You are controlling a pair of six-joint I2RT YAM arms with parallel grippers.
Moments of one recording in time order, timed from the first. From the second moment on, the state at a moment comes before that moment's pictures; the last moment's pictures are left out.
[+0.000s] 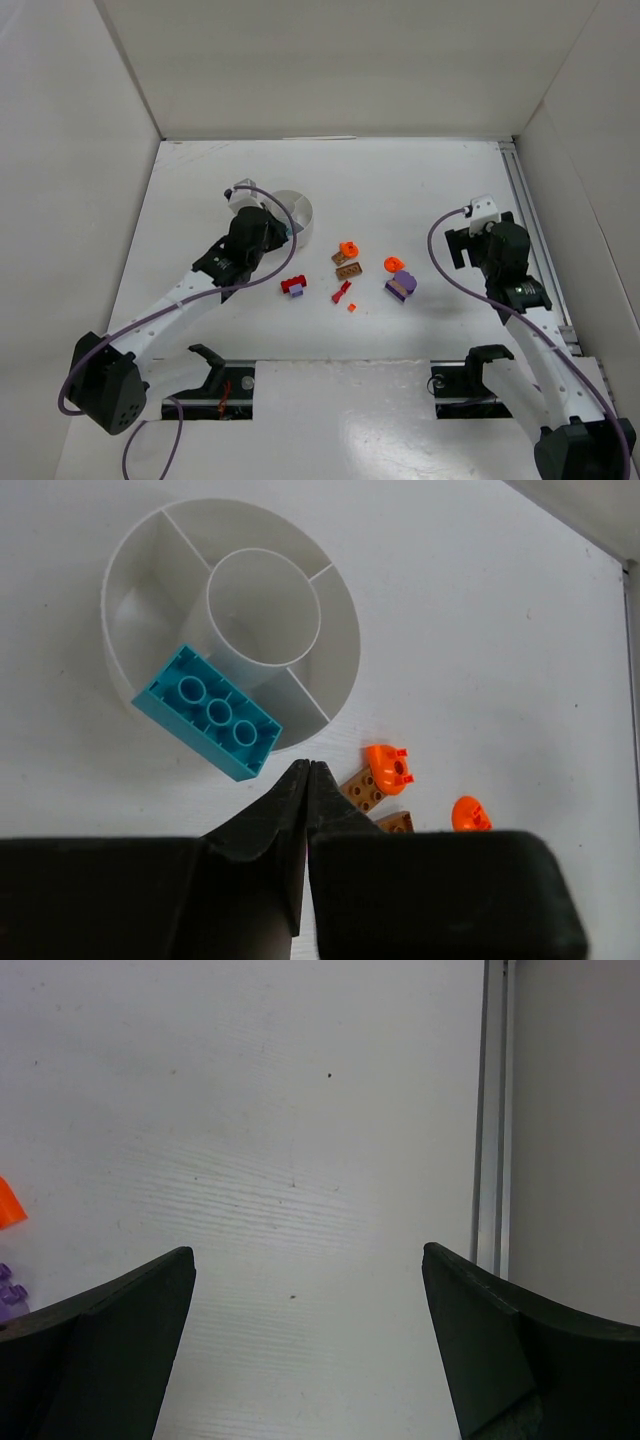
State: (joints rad) left arm -0.57 1.09 0.76 -0.13 -0.32 -0.75; right arm 0.10 0.75 0.59 -0.27 0.15 -0.35
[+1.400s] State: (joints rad) left arm -0.56 1.32 0.80 -0.13 -0.38 -0.78; right arm 0.10 0.79 0.59 -0.27 0.16 -0.35
